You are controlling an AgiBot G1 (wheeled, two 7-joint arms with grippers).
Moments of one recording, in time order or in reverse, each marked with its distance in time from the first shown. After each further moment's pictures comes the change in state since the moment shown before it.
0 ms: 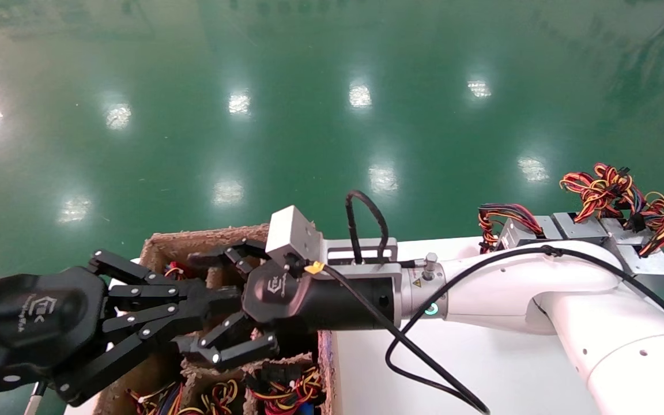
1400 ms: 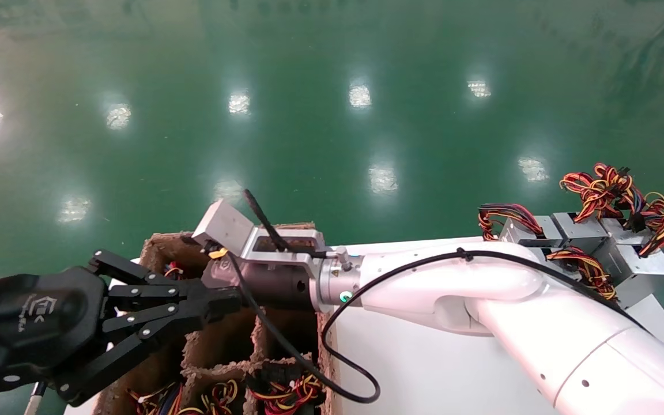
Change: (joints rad) left arm 0.000 0.000 0.000 0.000 0.000 0.000 0.000; right arm 0.034 -0.034 -0.539 0.264 0.296 0.630 0.074
